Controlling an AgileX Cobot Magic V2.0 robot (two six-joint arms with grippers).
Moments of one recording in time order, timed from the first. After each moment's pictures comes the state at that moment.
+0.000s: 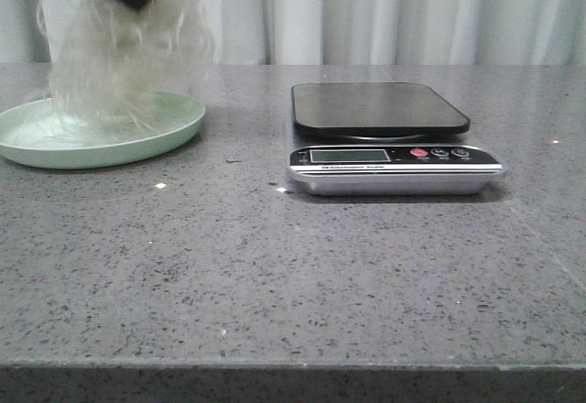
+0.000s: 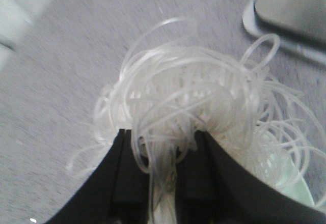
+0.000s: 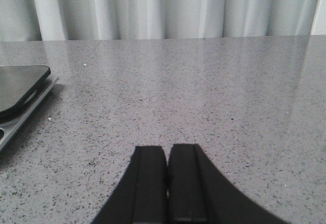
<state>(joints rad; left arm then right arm) -0.32 1.55 -1.40 -0.27 0.65 0.88 -0.07 -0.01 0.03 0.08 0.10 0.01</state>
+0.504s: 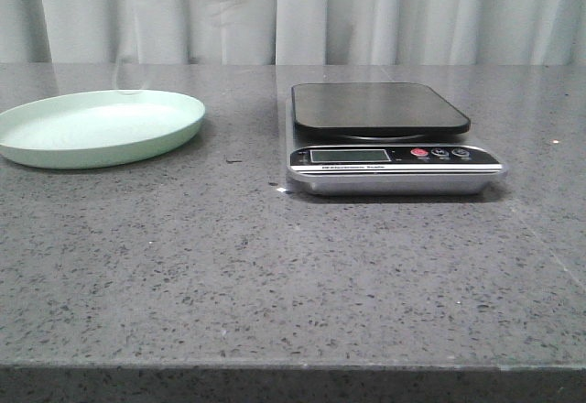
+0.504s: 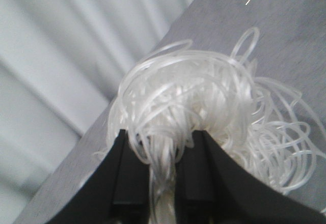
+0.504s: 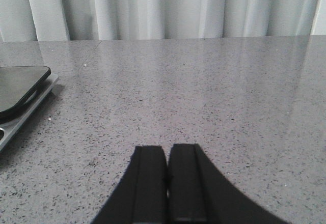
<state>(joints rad) -0.56 1.53 -1.59 -0.39 0.54 0.88 -0.07 -0.01 0.03 0.08 0.10 0.01</state>
